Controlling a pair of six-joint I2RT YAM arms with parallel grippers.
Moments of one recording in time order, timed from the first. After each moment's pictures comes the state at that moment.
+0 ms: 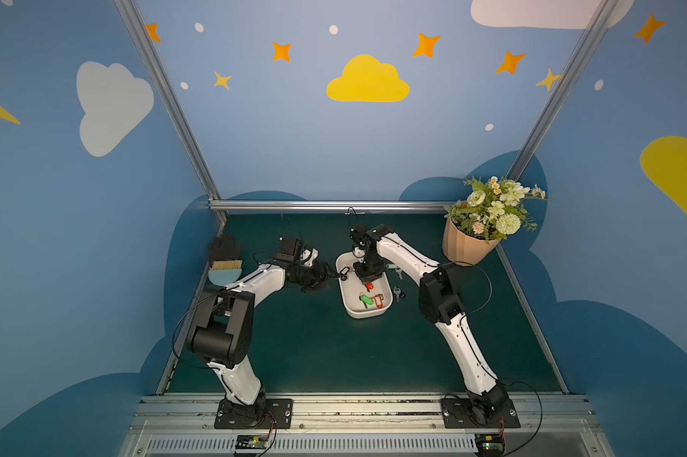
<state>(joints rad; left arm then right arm) -0.21 1.73 1.07 -0.32 0.70 -0.66 0.67 2.52 2.30 -1.28 -0.08 0.19</state>
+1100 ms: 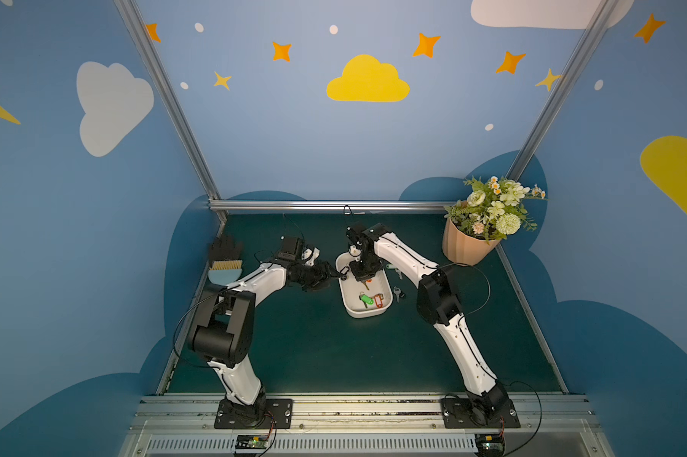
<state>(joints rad) -0.23 1.75 1.10 -0.33 0.70 -0.66 0.69 2.51 2.35 -1.28 -0.08 0.18</state>
